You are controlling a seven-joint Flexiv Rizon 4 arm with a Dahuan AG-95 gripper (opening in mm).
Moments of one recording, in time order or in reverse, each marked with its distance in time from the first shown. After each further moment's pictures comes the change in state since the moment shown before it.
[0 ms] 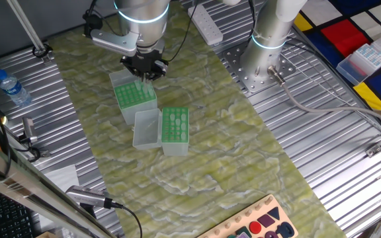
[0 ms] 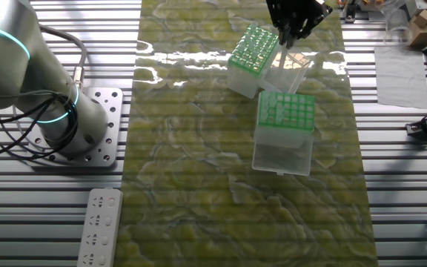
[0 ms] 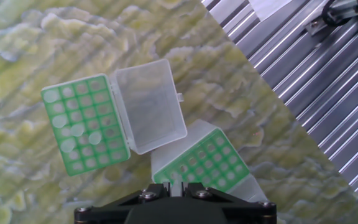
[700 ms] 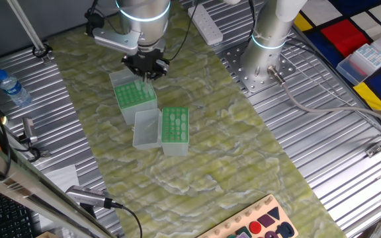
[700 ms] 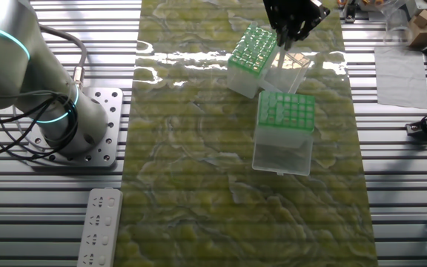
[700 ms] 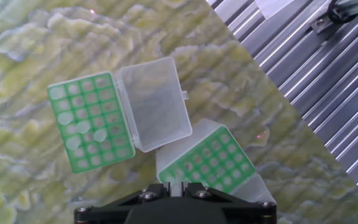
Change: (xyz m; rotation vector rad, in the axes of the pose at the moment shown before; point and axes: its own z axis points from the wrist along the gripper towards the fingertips) arm 0.004 0.001 0.007 -0.005 -0.017 -0.007
